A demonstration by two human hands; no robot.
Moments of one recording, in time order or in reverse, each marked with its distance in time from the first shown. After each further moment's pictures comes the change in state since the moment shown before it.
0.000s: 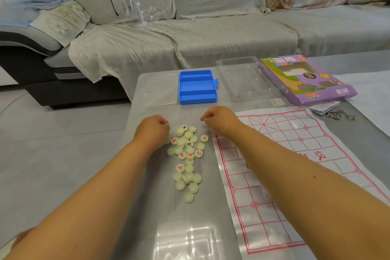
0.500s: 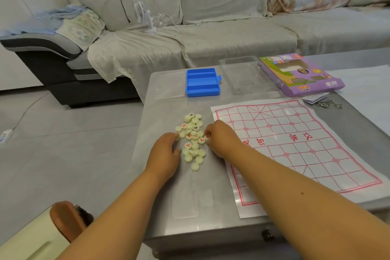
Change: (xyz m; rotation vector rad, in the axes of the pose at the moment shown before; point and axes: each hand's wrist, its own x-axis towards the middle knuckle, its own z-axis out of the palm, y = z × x) left_hand -0.114 -0.054 0.015 0.068 0.047 0.357; right_hand -0.081 0.012 0.044 -0.362 0.039 -0.141
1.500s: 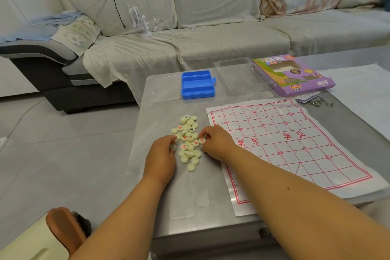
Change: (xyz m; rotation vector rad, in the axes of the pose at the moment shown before) left_hand 0.002 -0.011 0.019 -0.080 0.139 0.012; right_hand -0.008 0.007 0.007 0.304 -0.016 0.052
